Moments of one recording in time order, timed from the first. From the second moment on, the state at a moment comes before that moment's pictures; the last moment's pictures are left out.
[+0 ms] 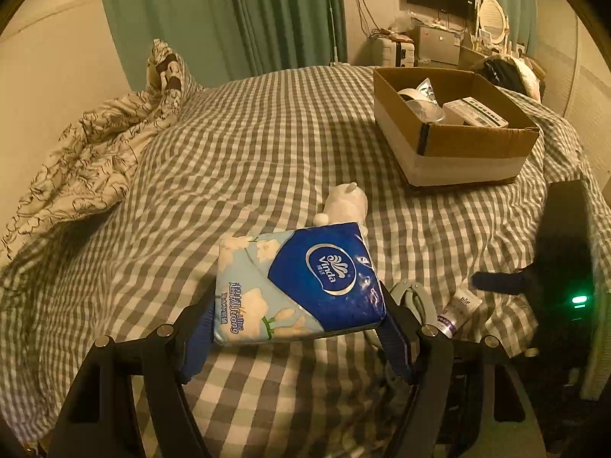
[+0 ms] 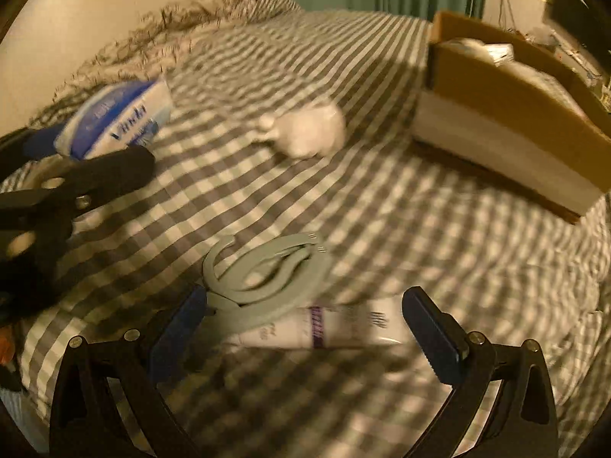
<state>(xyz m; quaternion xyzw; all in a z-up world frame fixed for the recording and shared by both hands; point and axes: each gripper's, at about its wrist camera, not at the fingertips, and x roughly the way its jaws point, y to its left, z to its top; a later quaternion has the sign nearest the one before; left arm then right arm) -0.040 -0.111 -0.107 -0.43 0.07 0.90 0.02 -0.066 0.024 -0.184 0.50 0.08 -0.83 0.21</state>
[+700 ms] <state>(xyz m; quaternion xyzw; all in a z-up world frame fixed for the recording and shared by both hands) -0.036 -0.116 -0.104 -0.42 0.05 0.91 0.01 -0.055 0.022 -0.187 0.48 0.07 -0.84 0.23</state>
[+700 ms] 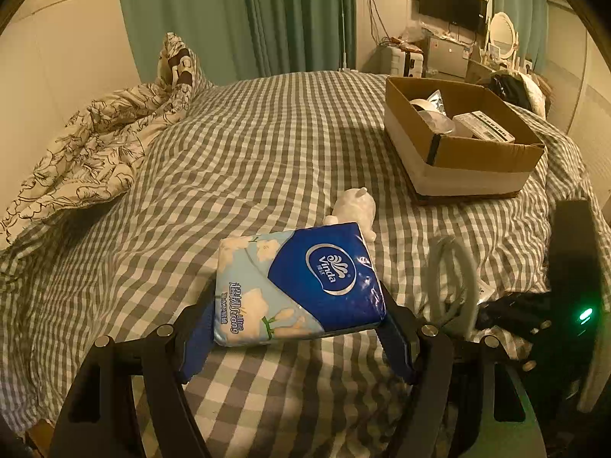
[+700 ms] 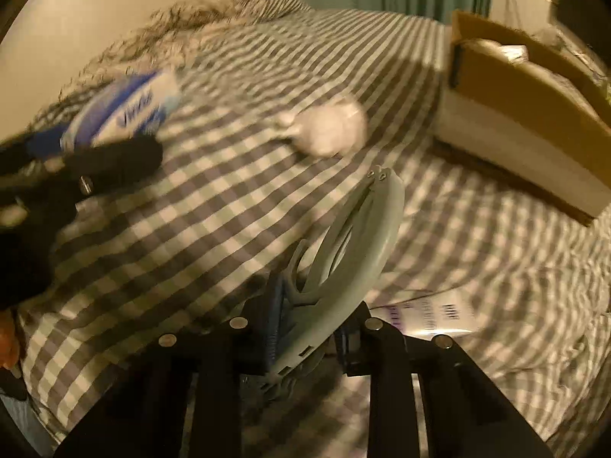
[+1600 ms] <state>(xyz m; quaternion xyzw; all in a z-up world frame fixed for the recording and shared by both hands) -0.084 0.001 -0.004 -0.32 0.06 0.94 0.09 -0.080 0.174 0.006 0.31 0.13 -0.93 0.16</state>
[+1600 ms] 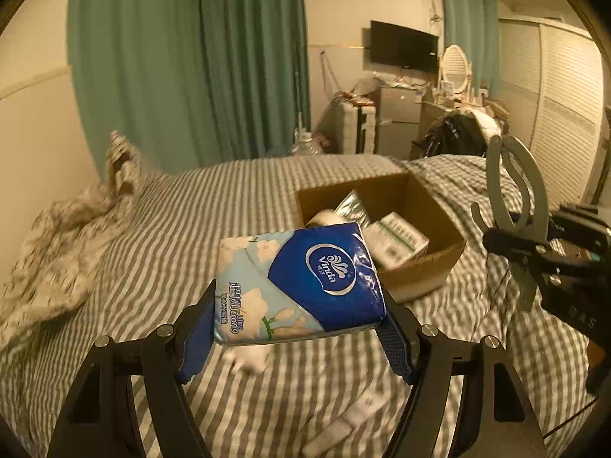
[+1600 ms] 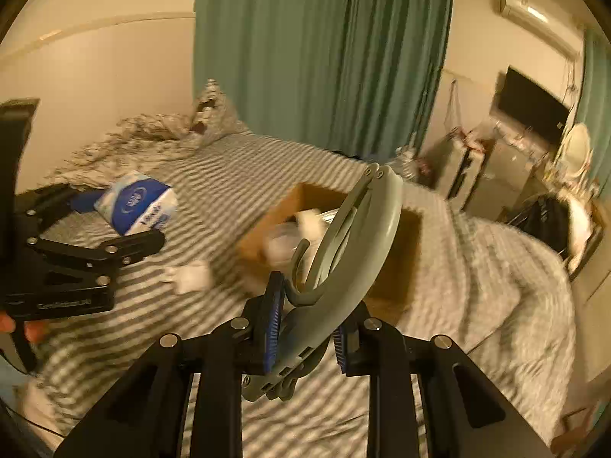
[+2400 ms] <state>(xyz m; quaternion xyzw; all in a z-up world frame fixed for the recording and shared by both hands) -0.270 0.086 -0.067 -0.34 0.09 0.92 0.14 -0.269 0.216 -0.052 0.37 0.14 -0.91 0.12</state>
